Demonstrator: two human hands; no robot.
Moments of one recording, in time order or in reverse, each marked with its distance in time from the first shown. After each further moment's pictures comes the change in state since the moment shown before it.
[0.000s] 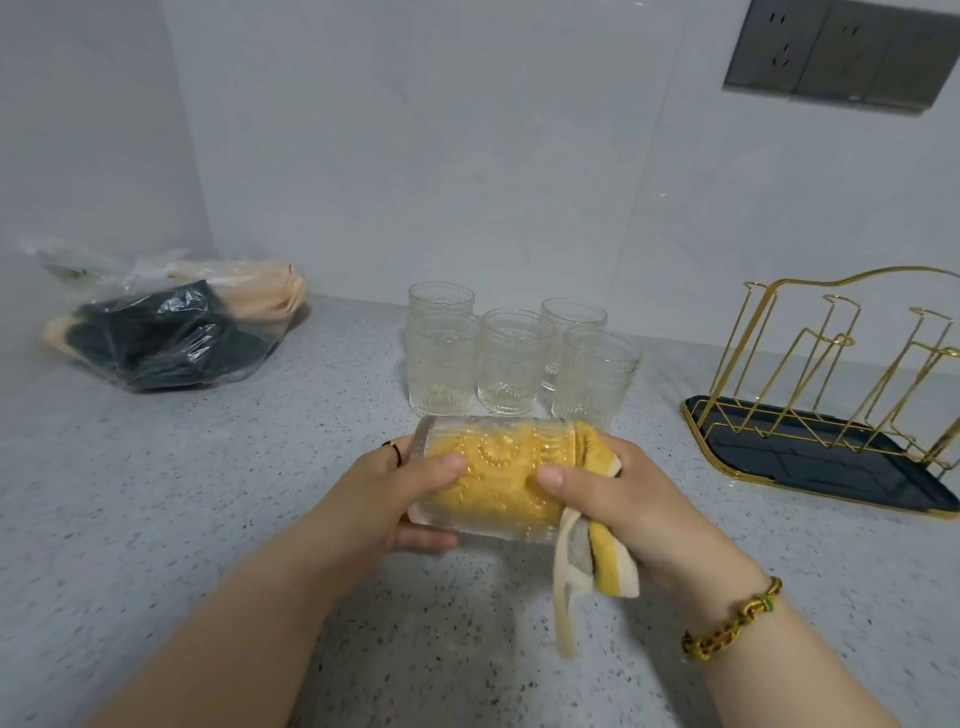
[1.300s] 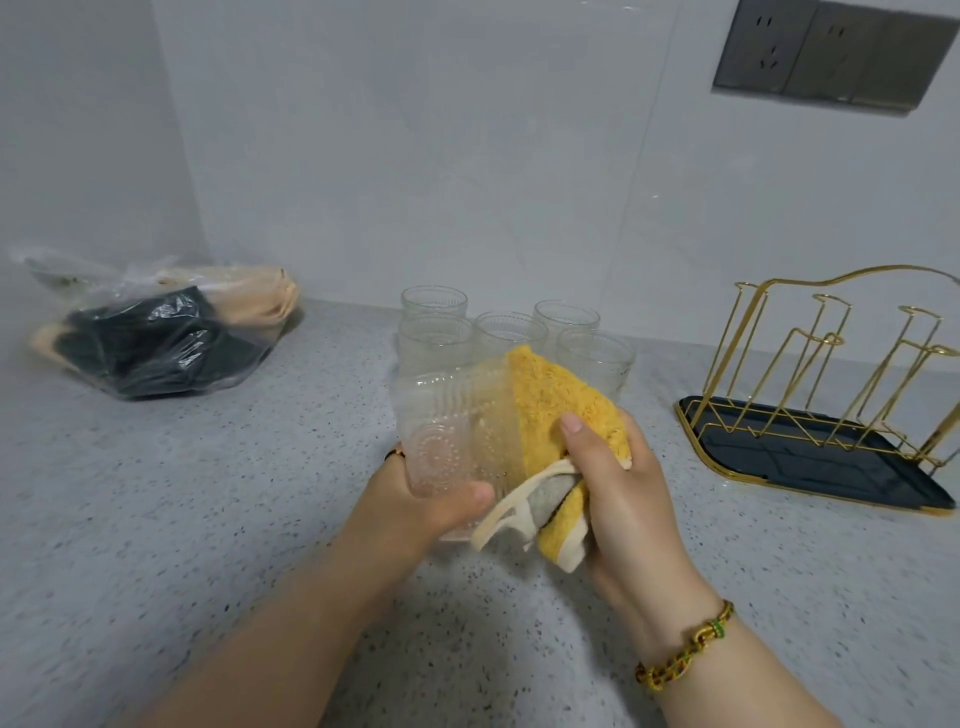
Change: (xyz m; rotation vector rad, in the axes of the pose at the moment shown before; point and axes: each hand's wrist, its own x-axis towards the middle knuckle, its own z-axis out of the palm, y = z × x) left_hand 0.002 -0.009 0.024 0.136 0.250 0.156; right_hand 0.007 0.010 0.021 0.428 0.500 -0.055
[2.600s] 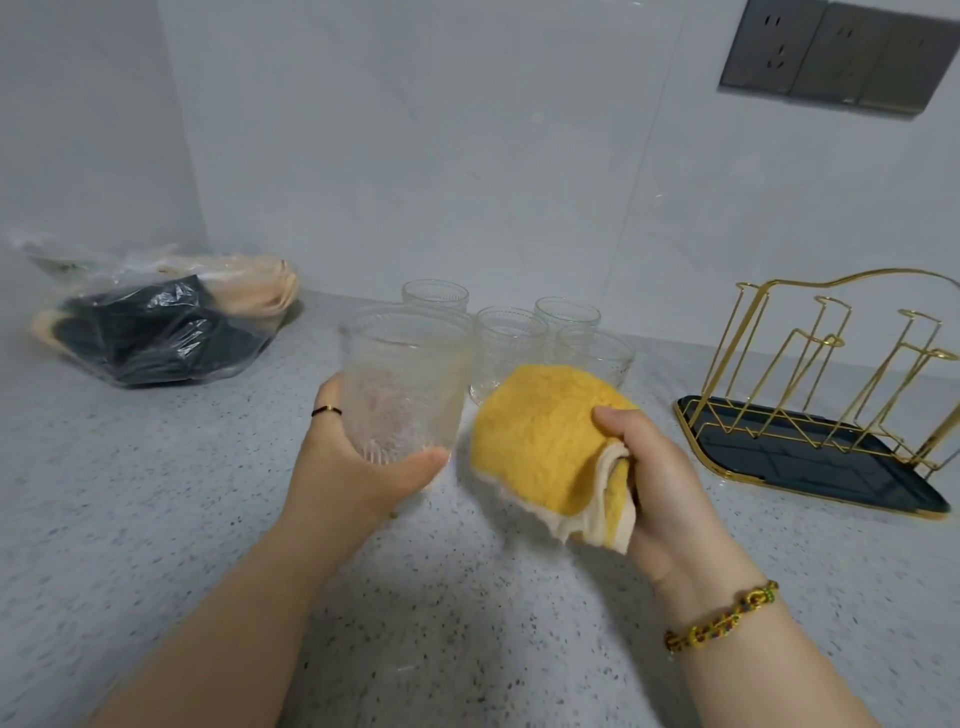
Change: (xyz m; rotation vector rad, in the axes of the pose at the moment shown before) left_hand 0.008 0.009 -0.022 0.108 0.253 0.241; right_hand 0.015 -0.018 -0.017 0.083 -0.032 0.297
